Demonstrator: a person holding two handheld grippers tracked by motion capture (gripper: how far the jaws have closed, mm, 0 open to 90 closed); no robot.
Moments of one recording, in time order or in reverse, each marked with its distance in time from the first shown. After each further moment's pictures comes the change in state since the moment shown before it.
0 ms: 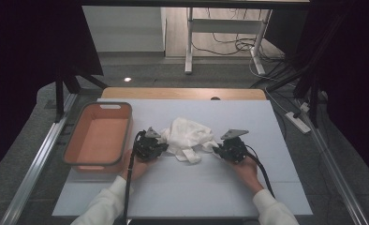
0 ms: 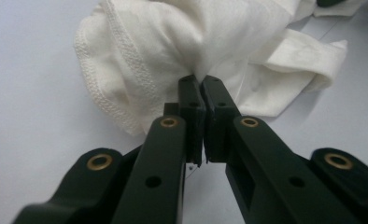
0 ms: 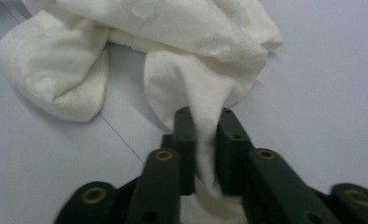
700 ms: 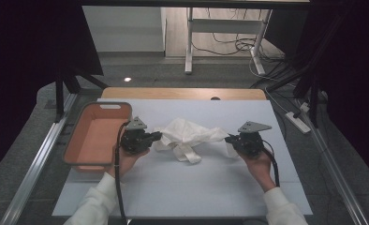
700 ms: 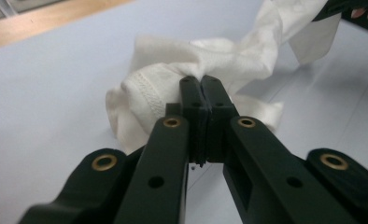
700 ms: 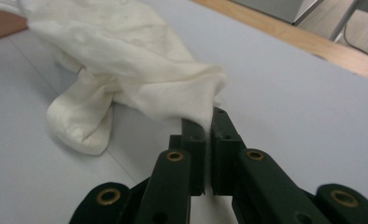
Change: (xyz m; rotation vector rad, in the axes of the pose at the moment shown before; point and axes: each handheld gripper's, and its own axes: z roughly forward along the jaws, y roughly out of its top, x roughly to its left) left arm 0.007 0.018 -0.069 -0.205 -0.034 -0.009; right arm -0.016 0.016 -0.064 -0.185 -0.032 0.003
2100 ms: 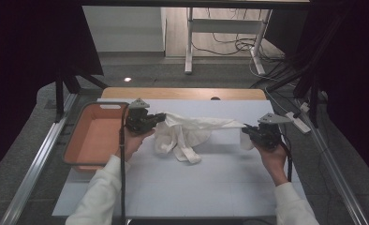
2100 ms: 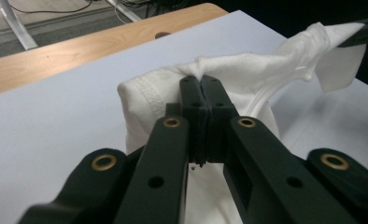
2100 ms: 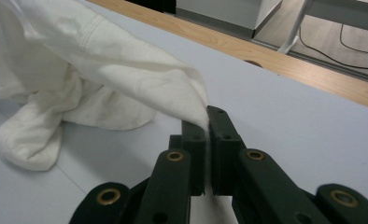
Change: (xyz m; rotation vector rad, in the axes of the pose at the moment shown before) left arm 0.028 0.047 0.026 -0.060 -0.009 -0.072; right arm -0.042 0.004 -0.030 -0.053 -0.109 0.082
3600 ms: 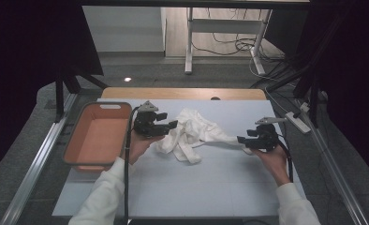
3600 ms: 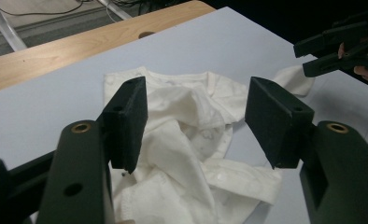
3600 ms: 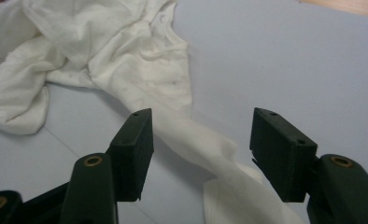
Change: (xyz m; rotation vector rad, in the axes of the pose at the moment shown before) left arm -0.026 -0.005 0.009 0.012 -0.014 0.033; right arm -0.016 -0.024 0.021 0.178 0.049 0.105
